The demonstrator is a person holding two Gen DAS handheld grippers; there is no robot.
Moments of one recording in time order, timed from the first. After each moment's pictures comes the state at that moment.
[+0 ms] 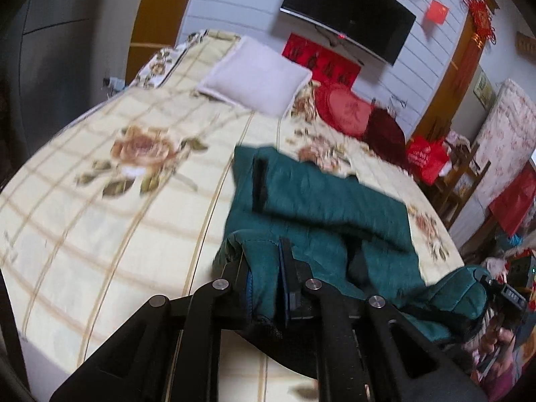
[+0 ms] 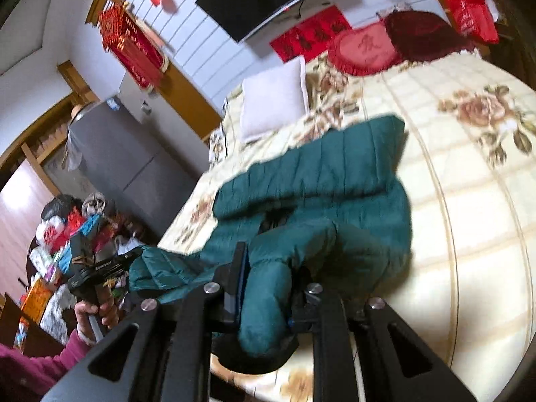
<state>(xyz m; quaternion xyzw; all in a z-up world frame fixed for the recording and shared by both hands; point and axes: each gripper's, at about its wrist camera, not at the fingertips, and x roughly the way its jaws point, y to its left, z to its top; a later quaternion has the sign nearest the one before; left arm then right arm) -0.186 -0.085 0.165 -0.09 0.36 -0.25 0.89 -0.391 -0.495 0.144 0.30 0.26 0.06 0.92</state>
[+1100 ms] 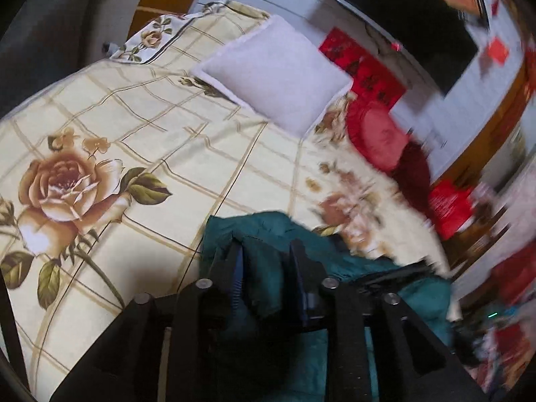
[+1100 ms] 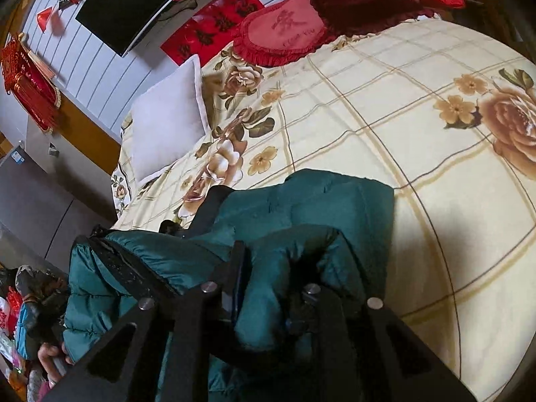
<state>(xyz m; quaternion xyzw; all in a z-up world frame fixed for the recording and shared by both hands) 0.051 -0.170 0.116 -0.19 0.40 -0.22 0.87 -0.130 -0.639 0.049 0.36 0.32 -0.08 0.87</state>
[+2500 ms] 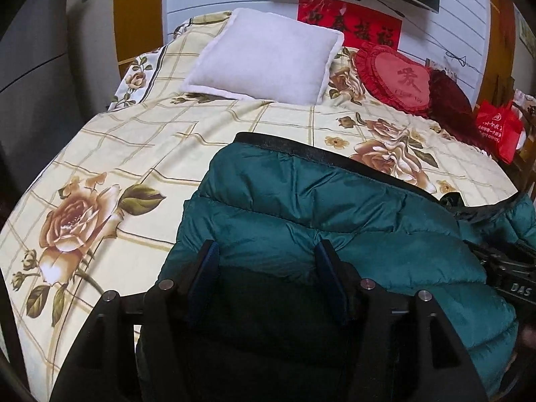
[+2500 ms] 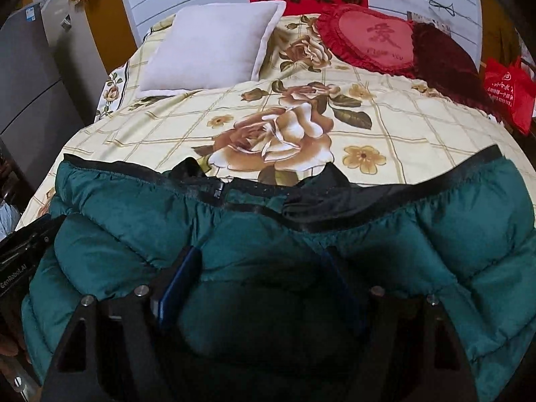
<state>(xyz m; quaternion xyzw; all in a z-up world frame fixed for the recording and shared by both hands) 0.033 -0.271 0.063 0.04 0.37 -0.15 0.92 -0.014 -0.504 0.052 0.11 0.42 -0.08 0.90</state>
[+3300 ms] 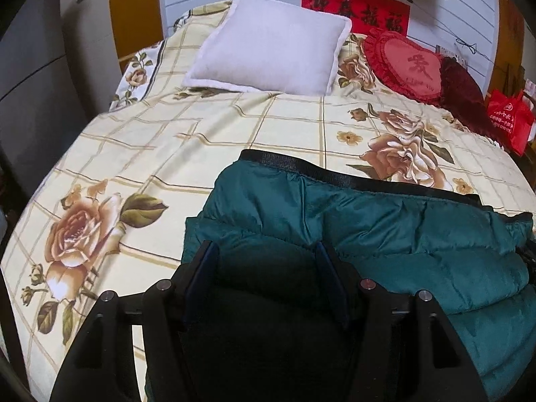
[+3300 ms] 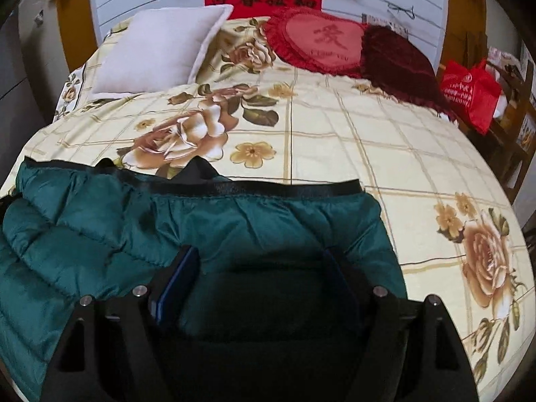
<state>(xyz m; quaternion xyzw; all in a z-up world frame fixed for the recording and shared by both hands) 0.063 -0.281 0.063 0.06 0.40 -0.13 0.91 -0.058 -0.586 0.054 0.08 0.42 -0.17 0.89</state>
